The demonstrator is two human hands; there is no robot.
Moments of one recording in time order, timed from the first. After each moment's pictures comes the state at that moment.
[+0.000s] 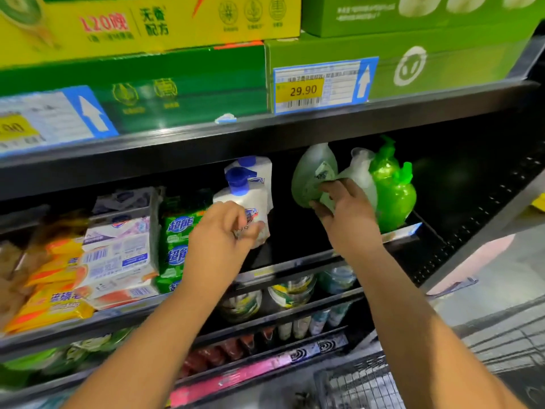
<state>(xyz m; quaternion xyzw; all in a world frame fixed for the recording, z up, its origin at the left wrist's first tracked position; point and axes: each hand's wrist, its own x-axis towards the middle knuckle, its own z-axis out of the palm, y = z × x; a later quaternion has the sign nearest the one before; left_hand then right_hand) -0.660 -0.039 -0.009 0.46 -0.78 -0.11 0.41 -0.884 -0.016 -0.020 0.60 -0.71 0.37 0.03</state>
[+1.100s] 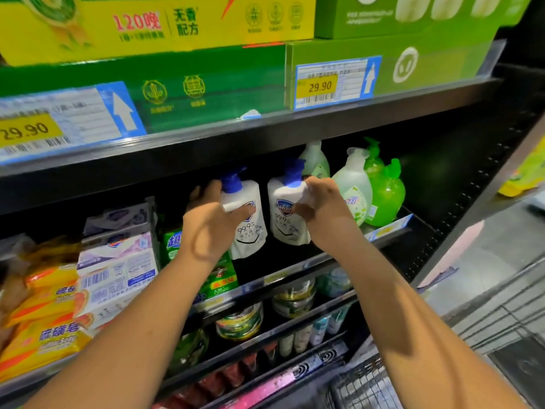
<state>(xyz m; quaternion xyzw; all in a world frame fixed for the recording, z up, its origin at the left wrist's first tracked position) -0.648 -0.112 -0.004 0.53 -0.77 -0.20 0.31 -0.852 -0.042 -0.026 0.58 -0.74 0.33 -0.04</state>
